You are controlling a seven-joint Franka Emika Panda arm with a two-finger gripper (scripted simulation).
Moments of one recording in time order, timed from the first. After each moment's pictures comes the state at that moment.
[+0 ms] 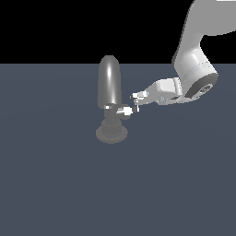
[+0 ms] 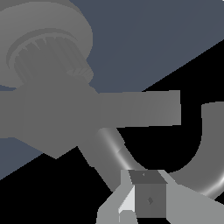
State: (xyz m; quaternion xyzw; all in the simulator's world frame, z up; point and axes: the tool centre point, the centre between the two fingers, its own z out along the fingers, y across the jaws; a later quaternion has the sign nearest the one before) arm 0.026 -0.059 0.176 -0.42 0.57 0.66 0.25
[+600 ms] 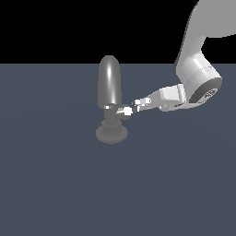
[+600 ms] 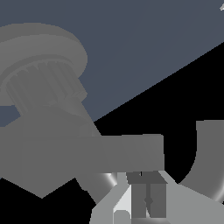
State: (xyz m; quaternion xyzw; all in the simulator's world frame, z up) arm 0.004 -0.065 0.158 -0.43 0.56 0.66 0.26
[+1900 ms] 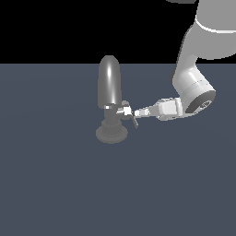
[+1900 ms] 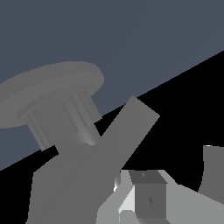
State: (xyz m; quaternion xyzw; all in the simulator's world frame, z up) arm 0.003 -0.065 0.116 -0.45 0.54 0.66 0.27
